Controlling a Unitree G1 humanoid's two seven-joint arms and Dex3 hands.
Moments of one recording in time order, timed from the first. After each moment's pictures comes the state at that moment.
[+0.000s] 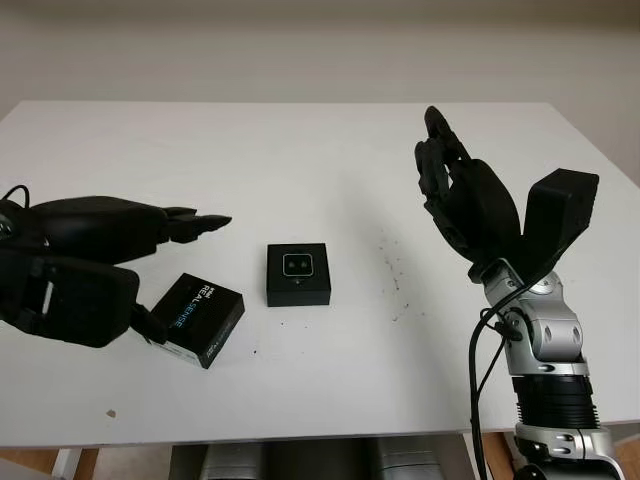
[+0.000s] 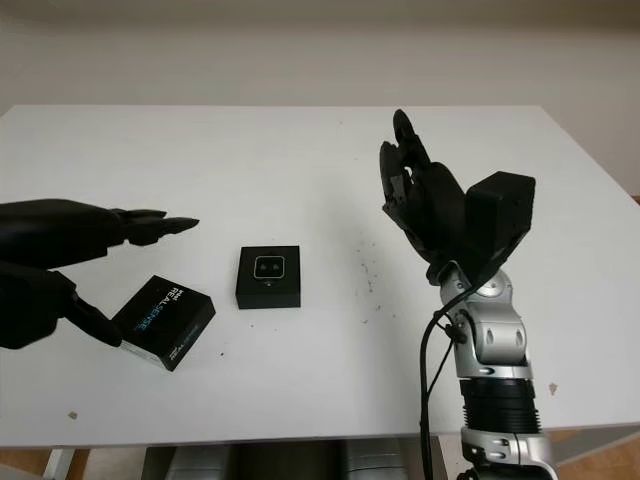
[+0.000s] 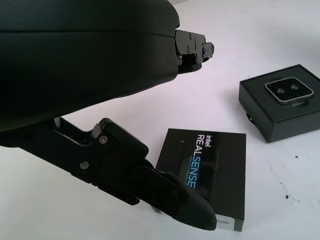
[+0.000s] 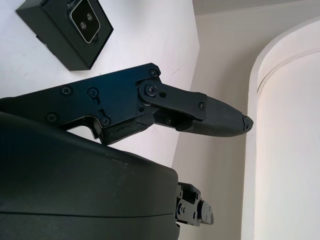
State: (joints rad) left arm -0.30 1.09 0.00 -0.24 0.30 -0.05 -0.89; right arm -0.44 -0.21 -0.12 0.06 0.22 0.28 0.26
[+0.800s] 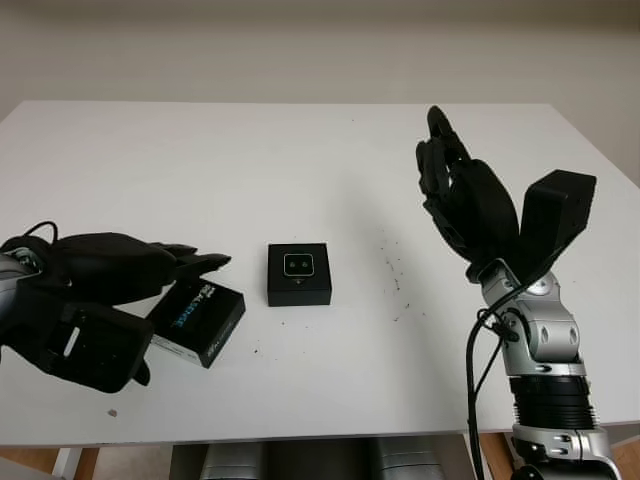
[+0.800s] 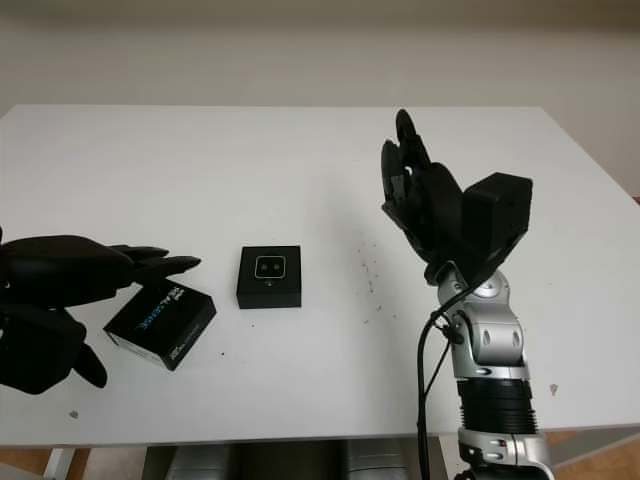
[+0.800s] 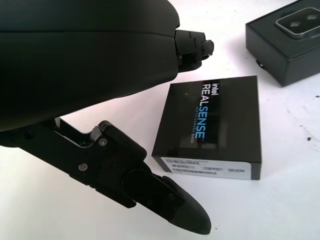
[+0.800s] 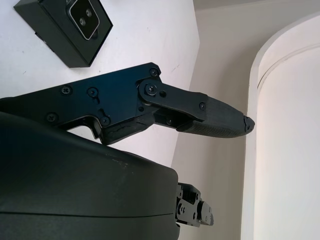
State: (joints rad) left arm -0.22 1.09 -0.04 -0.21 0.41 -0.12 -0.89; right arm -0.43 -0.21 -0.12 0.06 0.21 0.27 0.25
